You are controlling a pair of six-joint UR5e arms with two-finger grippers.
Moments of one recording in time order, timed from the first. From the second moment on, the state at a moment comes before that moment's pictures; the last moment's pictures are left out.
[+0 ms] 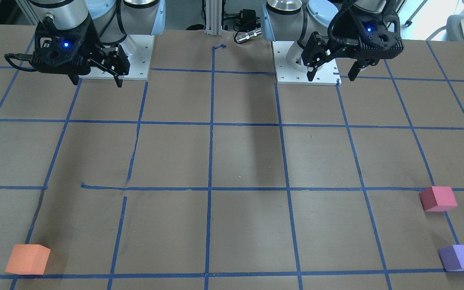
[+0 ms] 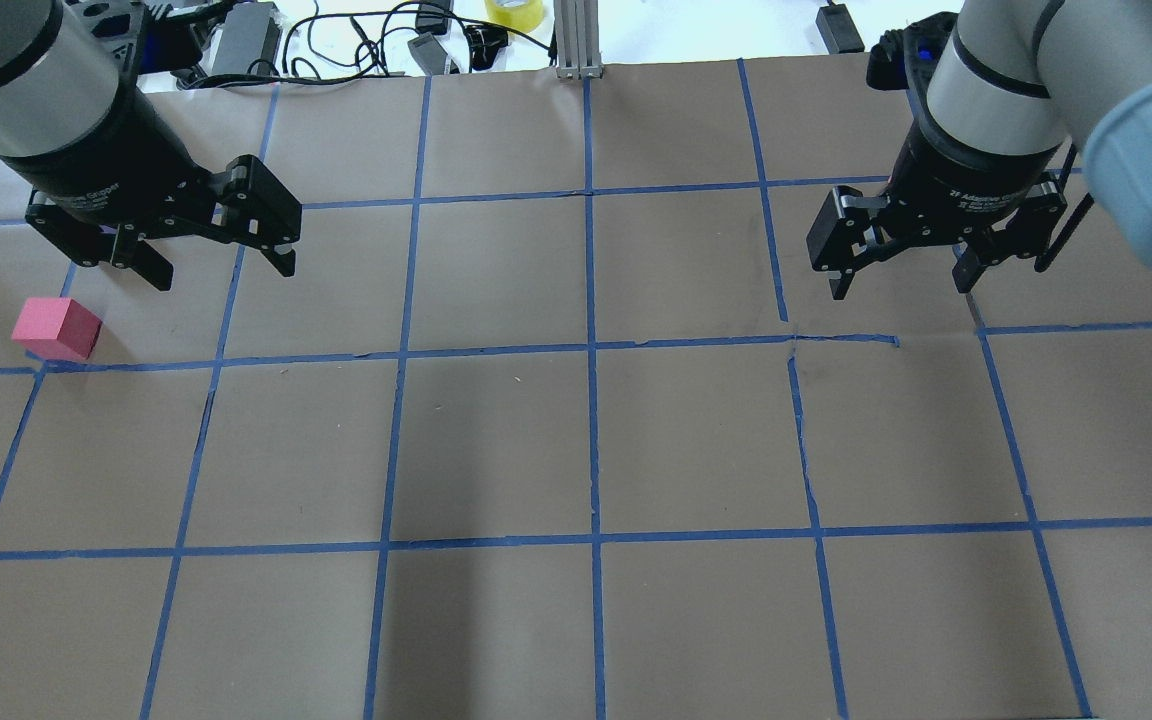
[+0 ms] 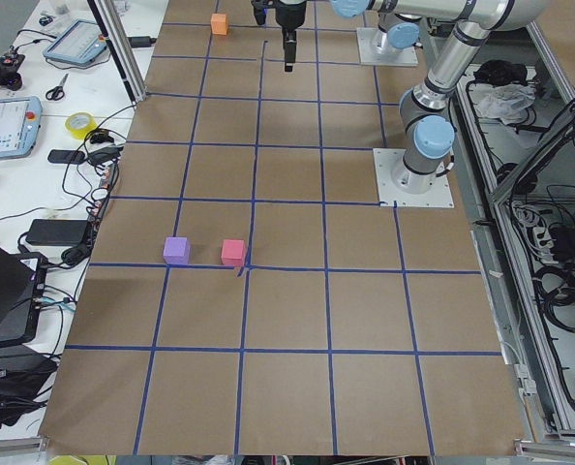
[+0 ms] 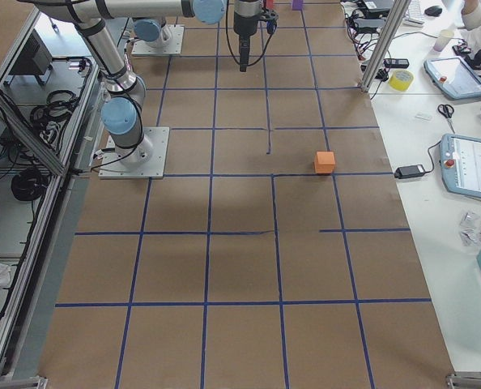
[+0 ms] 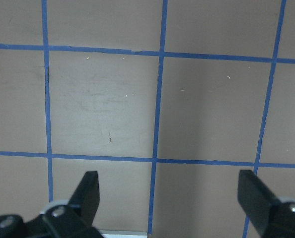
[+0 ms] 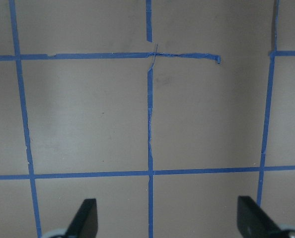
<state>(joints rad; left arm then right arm) -1.53 -1.44 -1.60 -1.64 1.55 -0.04 1.59 -1.67 1.66 -1.51 -1.61 0.03</state>
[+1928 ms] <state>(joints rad) -1.53 -1.43 -1.60 -1.64 1.56 -0.04 1.58 -1.67 1.65 -1.54 -1.60 -0.01</state>
